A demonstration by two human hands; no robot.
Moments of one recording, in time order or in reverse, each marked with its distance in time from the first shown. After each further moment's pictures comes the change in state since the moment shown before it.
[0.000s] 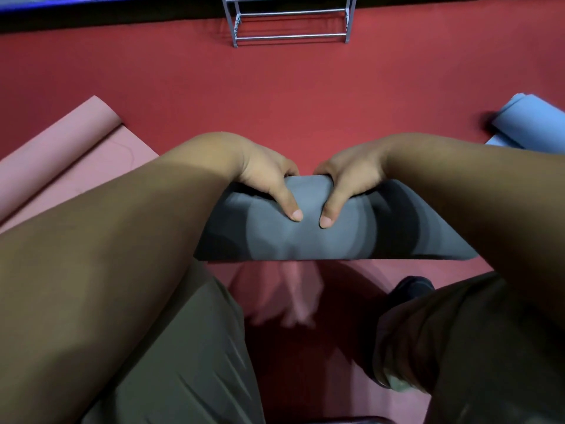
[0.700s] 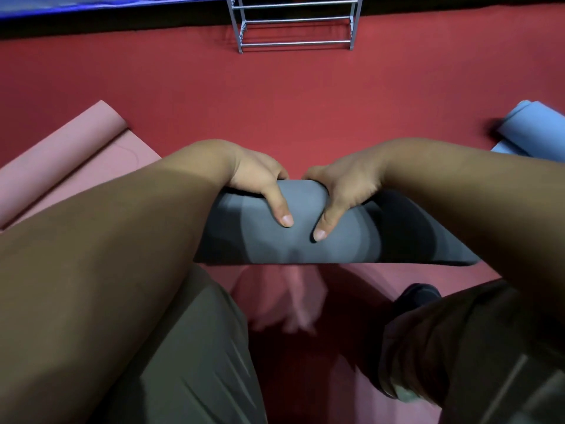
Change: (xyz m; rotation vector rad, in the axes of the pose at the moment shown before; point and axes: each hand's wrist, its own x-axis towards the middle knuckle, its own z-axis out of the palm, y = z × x) left_hand -0.005 -0.027 -0.007 -0.092 0.004 -0.034; right_hand 0.006 -0.020 0.003 -0.002 -0.010 -0.037
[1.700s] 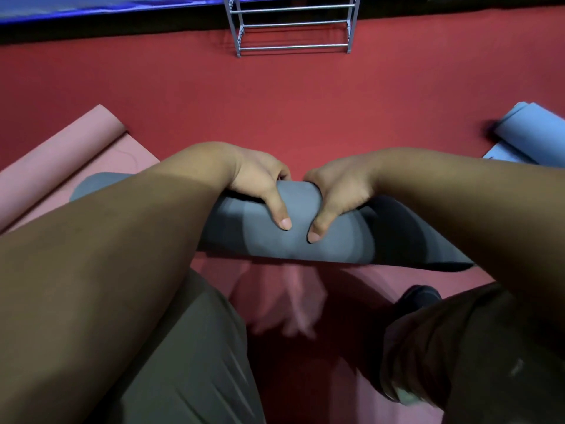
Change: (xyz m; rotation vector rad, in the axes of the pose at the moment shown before) left_hand 0.002 0.002 -0.002 0.107 0.108 0.034; right_hand 0.005 -0.008 0.004 -0.080 0.082 -0.022
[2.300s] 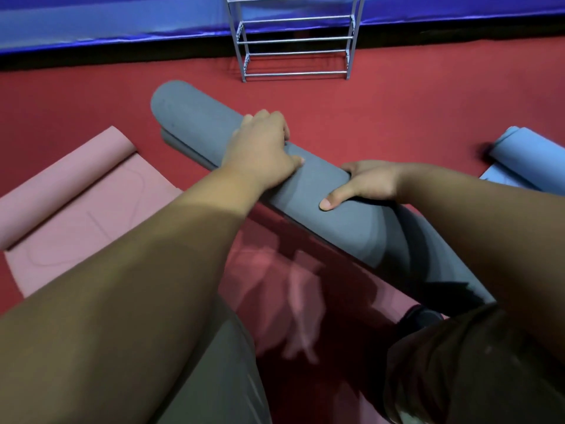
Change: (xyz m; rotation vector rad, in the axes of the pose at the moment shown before) left_hand -0.001 0.024 -0.014 0.017 0.979 0.002; right_hand -0.006 0.055 -0.014 0.575 0.221 0.041
